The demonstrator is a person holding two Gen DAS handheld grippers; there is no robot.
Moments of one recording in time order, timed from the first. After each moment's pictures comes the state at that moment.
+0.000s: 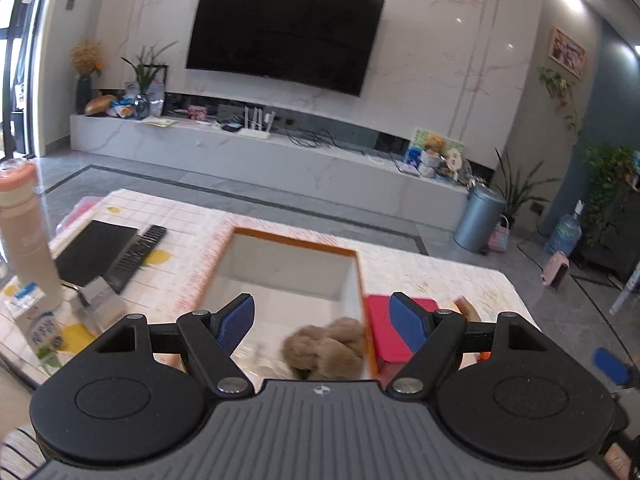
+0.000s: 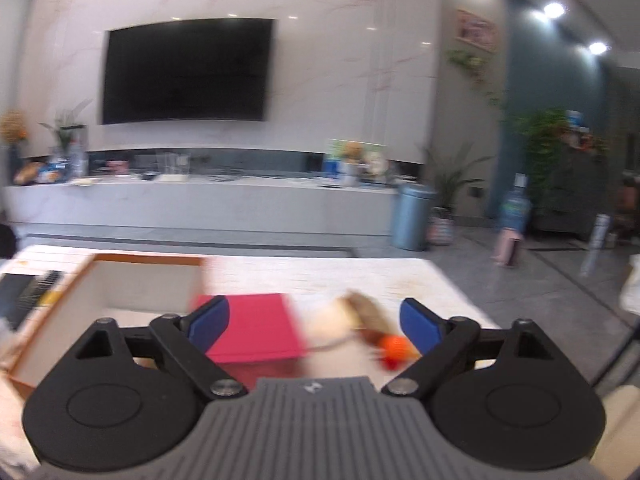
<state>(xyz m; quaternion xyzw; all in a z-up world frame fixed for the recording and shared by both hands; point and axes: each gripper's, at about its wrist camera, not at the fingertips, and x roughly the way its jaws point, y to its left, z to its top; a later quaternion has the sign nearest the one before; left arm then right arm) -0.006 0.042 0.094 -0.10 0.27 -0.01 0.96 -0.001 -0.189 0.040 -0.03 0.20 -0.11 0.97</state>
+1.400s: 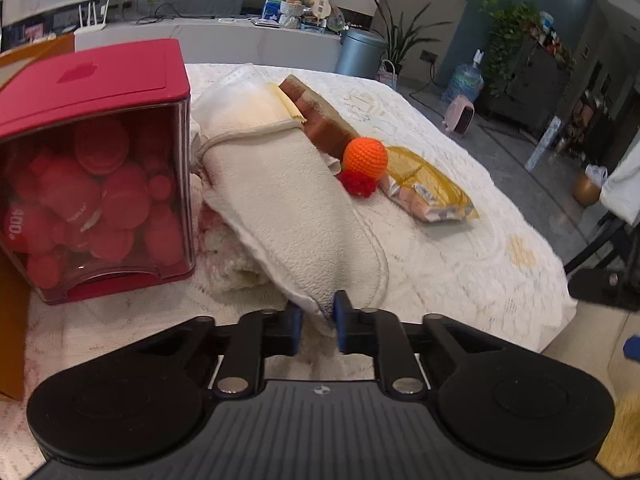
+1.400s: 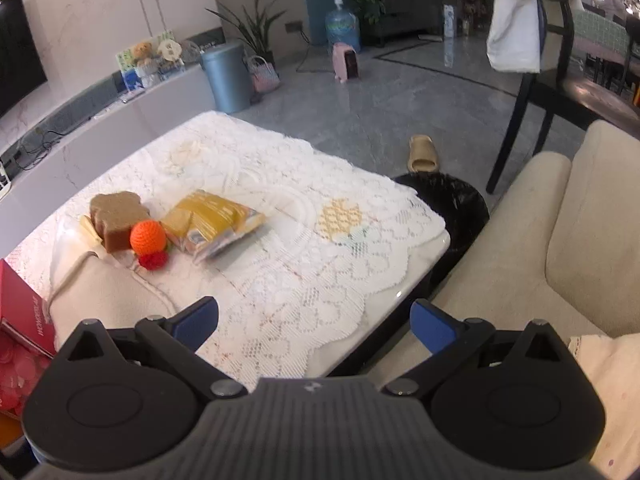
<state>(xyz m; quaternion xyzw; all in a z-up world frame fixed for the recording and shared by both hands) 0.083 -0.167 -0.118 -0.03 0.41 -0.21 0.89 0.013 -0.383 -0.075 0.21 0.36 -0.31 0.85</state>
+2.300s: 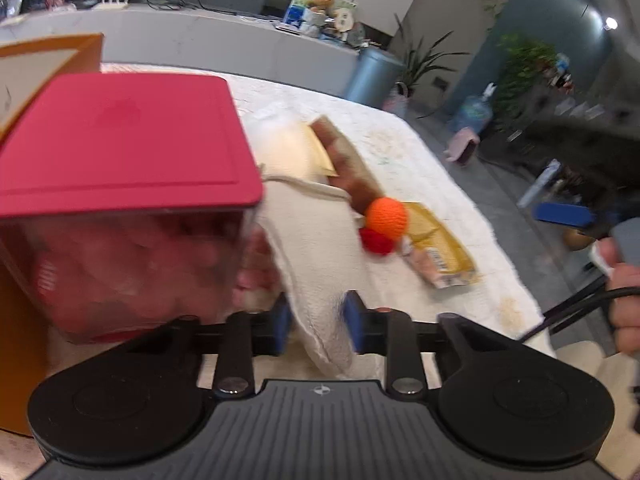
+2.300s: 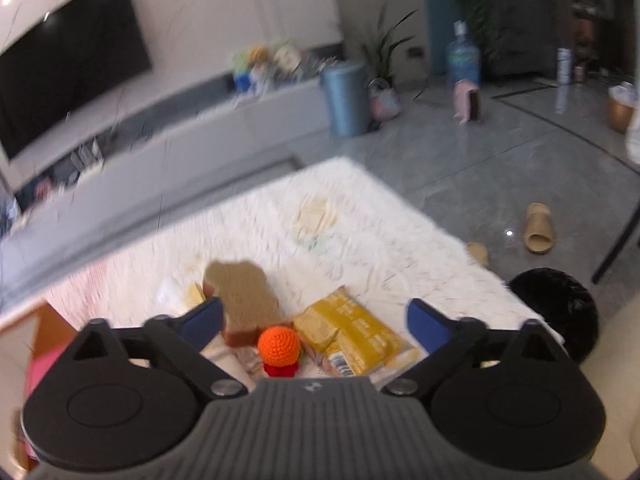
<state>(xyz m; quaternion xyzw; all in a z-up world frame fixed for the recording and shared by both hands) 0.125 -0.142 -0.092 -0.10 0.41 -0.19 0.88 0.160 -0.384 -0.034 0.16 0.35 -0.12 0.92</state>
